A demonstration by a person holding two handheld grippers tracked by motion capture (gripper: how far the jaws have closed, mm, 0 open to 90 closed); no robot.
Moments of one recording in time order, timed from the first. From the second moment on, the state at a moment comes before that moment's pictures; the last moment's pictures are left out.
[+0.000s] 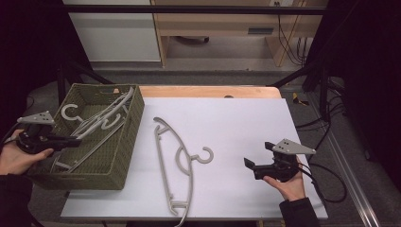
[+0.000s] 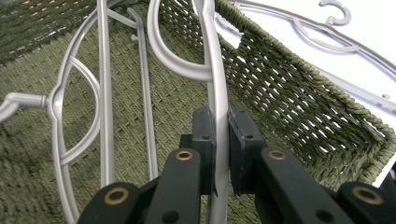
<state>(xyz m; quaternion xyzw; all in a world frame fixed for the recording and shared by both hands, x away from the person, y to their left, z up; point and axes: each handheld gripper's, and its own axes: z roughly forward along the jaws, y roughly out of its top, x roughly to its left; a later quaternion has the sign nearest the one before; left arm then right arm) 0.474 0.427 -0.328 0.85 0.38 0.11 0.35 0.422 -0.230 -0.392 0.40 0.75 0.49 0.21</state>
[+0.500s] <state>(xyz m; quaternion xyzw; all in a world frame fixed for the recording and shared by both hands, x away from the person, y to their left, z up) 0.479 0.428 -0.362 0.85 0.38 0.10 0.34 0.422 -0.229 -0.393 0.40 0.75 0.48 0.21</state>
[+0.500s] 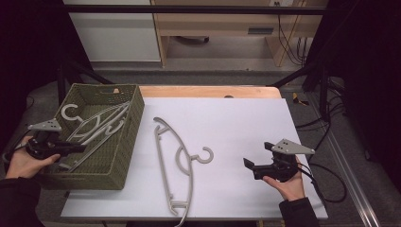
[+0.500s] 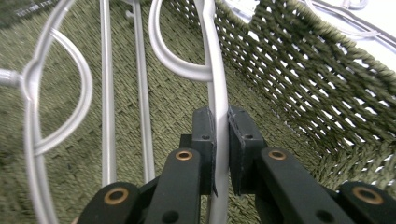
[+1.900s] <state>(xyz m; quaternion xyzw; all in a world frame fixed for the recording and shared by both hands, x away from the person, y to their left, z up) 0.495 0.361 -0.380 0.88 0.39 0.18 0.20 0.422 -0.229 -0.392 0.40 0.75 0.49 0.21</state>
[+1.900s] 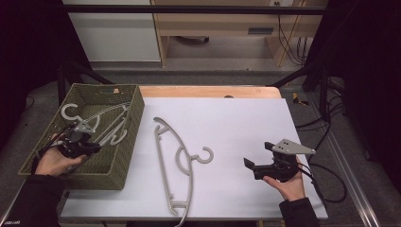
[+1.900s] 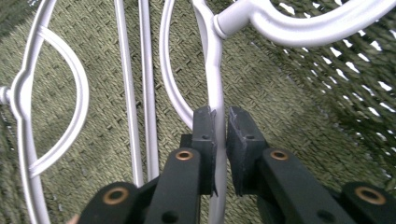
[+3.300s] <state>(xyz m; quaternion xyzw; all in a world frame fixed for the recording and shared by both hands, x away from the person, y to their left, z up) 0.518 0.419 -0.373 0.77 0.54 0.26 0.20 0.423 -0.229 -0.393 0.40 0.75 0.48 0.21</state>
